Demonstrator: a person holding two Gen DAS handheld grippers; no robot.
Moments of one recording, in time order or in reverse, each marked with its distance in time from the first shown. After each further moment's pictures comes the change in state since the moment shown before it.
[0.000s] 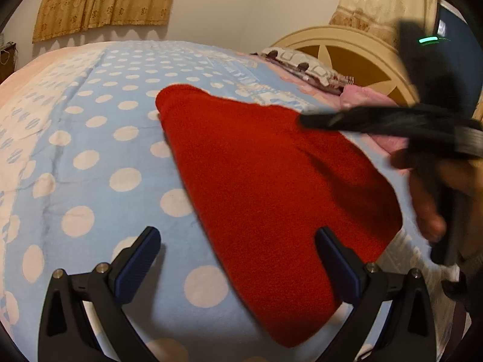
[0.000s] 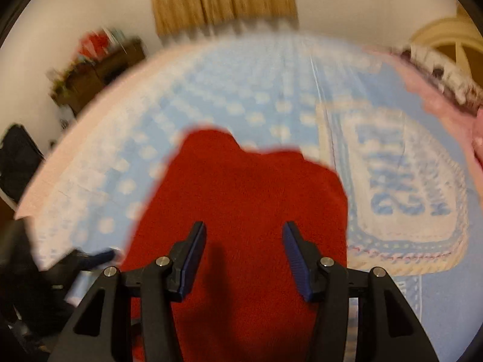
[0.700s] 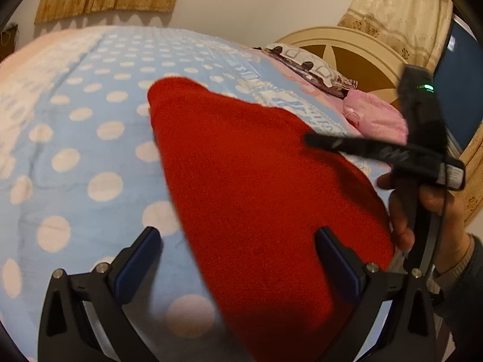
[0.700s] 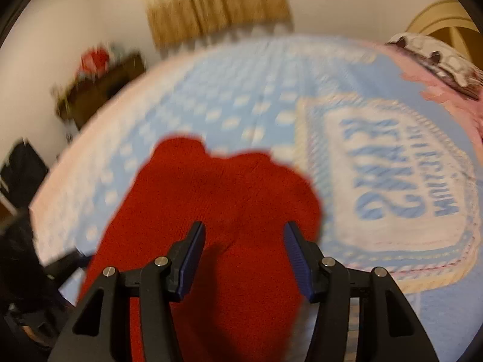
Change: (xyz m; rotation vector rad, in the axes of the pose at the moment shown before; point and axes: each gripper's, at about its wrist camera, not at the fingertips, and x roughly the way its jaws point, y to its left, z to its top) left arm 0.027 0.009 0.014 -0.089 0.060 -0.051; right arm -0.015 -0.058 -0.008 0.059 -0.173 0.113
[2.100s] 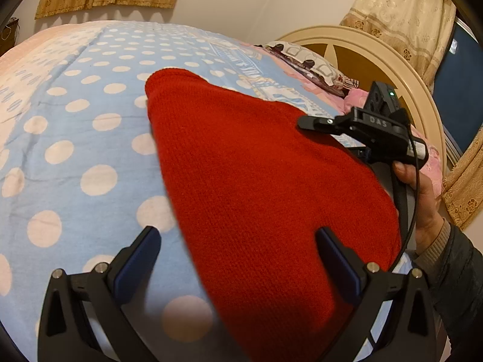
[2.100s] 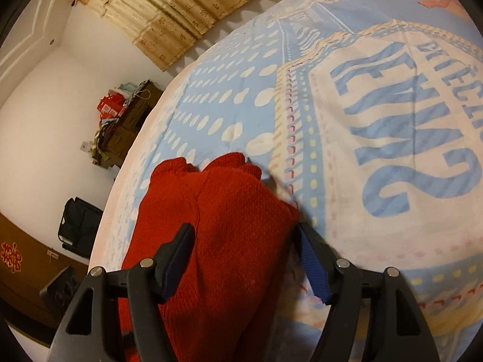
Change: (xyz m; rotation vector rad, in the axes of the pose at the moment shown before) left arm 0.003 -0.005 -0.002 0.005 0.008 0.012; right arm 0.066 -0.062 0.006 0.316 0.107 0.314
